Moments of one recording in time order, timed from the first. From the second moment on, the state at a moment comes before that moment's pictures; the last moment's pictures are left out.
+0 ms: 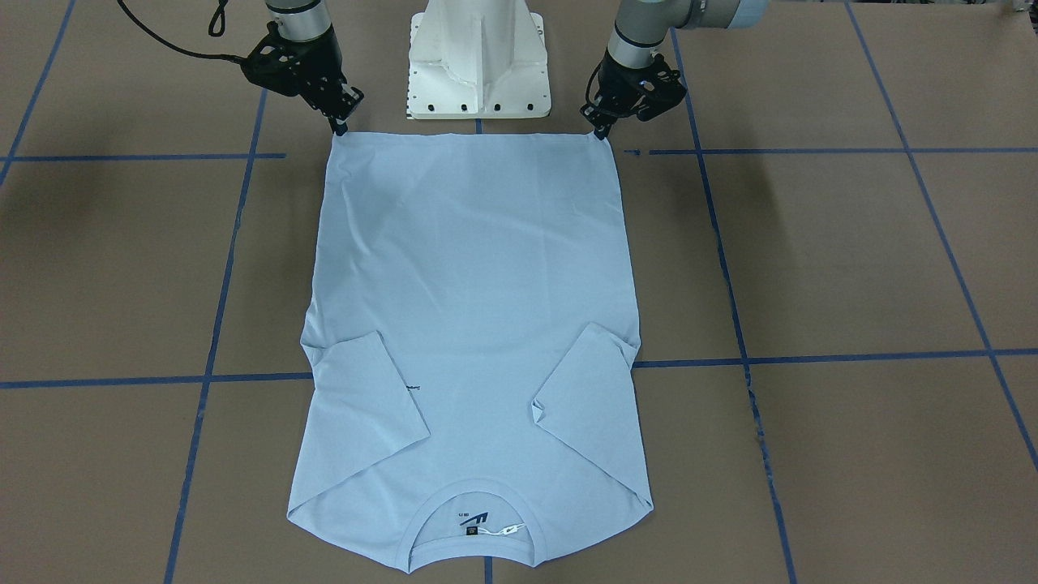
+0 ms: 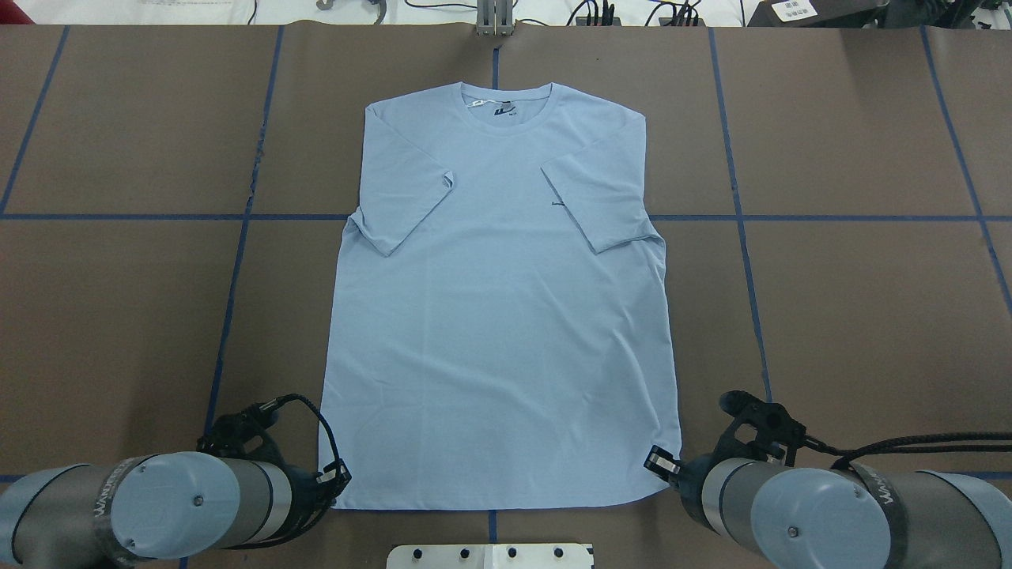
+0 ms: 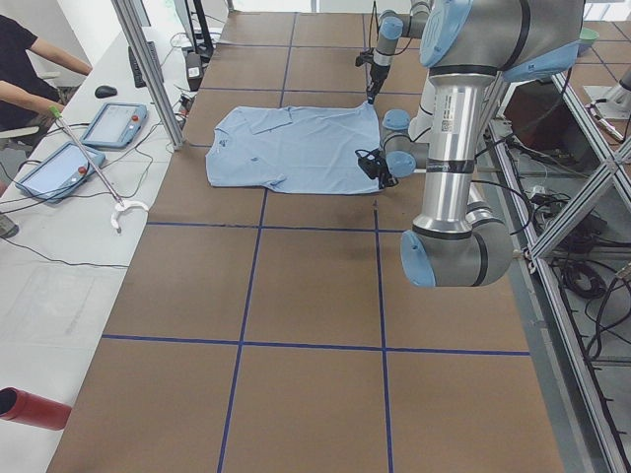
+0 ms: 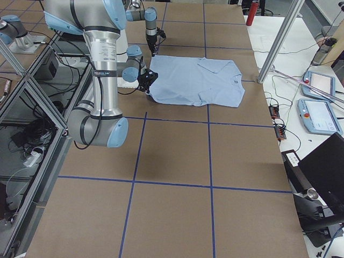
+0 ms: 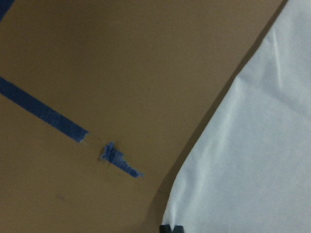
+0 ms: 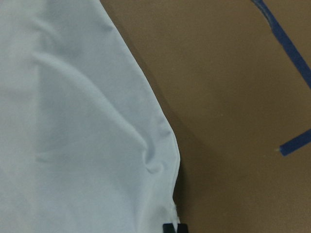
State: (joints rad) left arm -0.13 -1.71 -2.10 -1.82 -1.66 -2.07; right arm 0.10 -1.51 2.24 -1.47 1.50 2.05
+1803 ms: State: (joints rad) left arm -0.71 -2.12 -1.62 -1.88 -1.66 -1.60; right arm 0.78 -0.88 1.40 -1.40 1.68 1.32
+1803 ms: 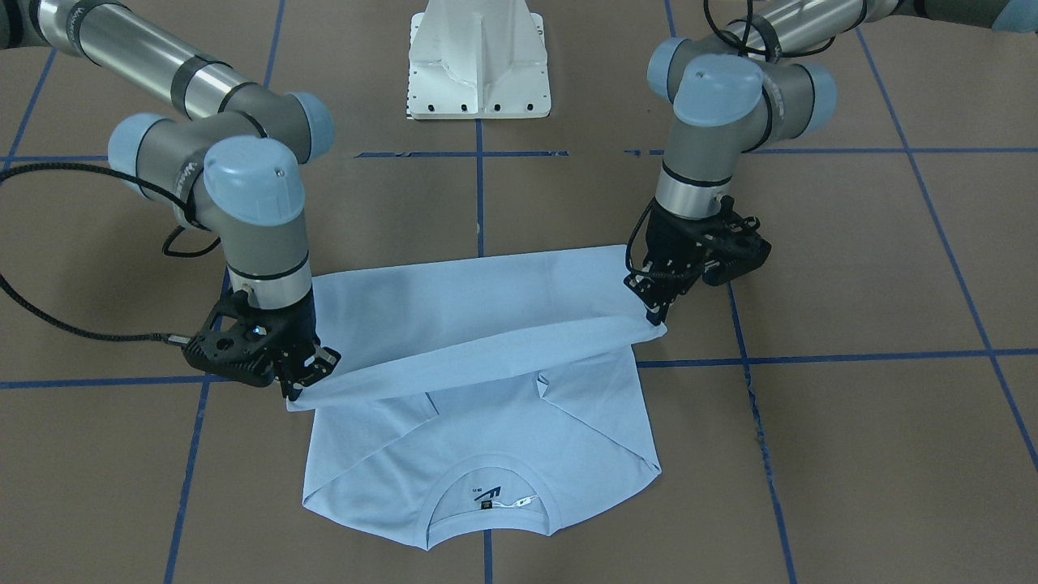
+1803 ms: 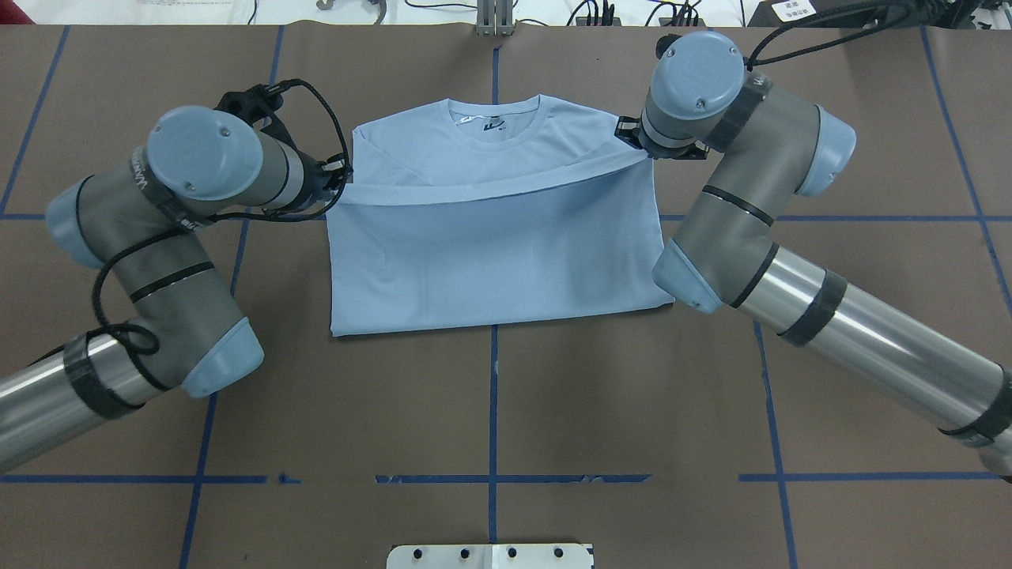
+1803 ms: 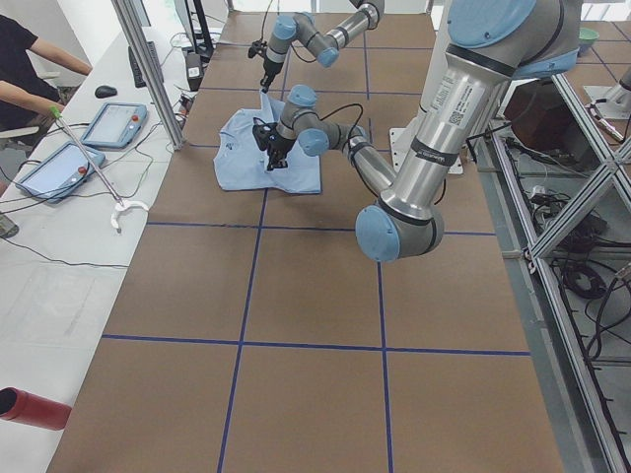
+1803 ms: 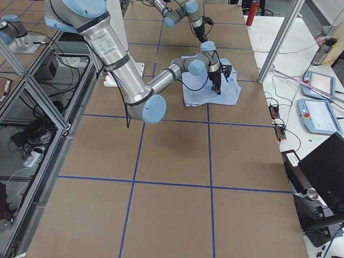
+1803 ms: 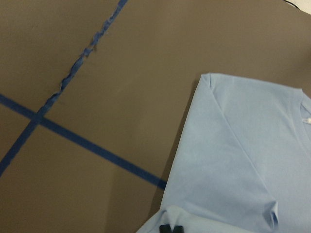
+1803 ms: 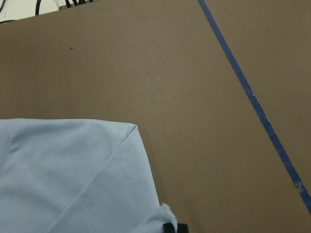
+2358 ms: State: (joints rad) left arm -0.75 -2.21 -1.36 -2.05 -1.61 -1.54; right arm 0.79 -0.75 1.14 -1.26 1.67 1.32
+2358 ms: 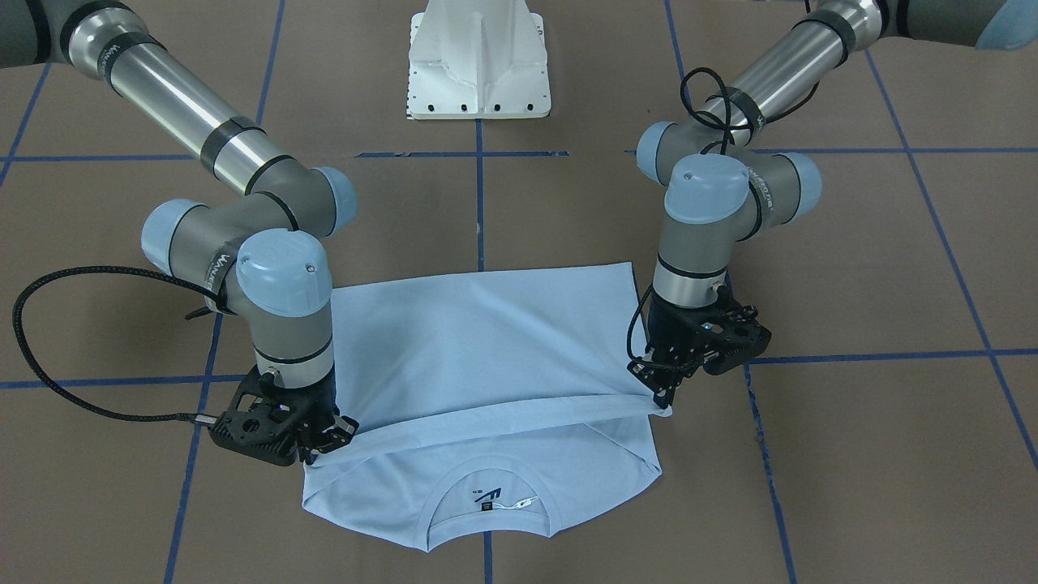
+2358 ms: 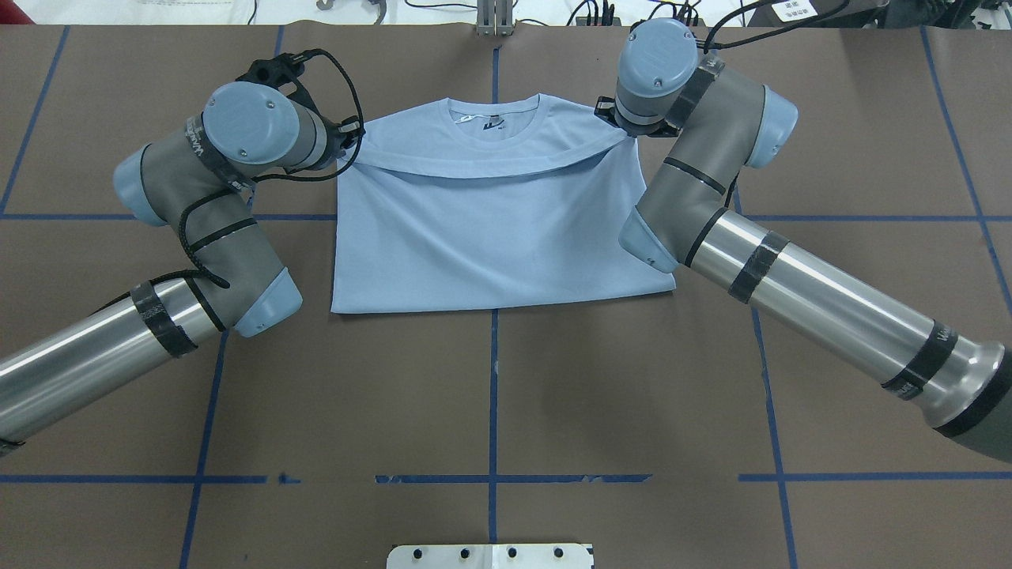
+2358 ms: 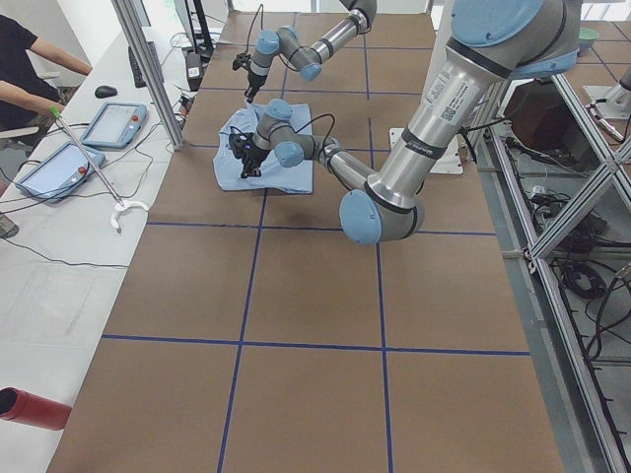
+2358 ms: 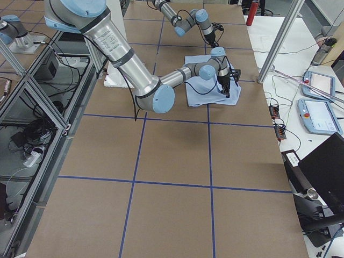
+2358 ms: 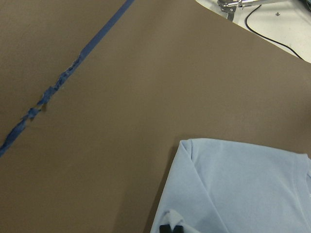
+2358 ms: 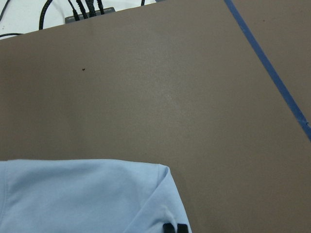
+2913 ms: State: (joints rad) left arm -0.75 -2.22 -1.29 -2.10 -1.61 -1.53; right arm 0.78 -0.76 1.11 -1.24 1.63 1.32
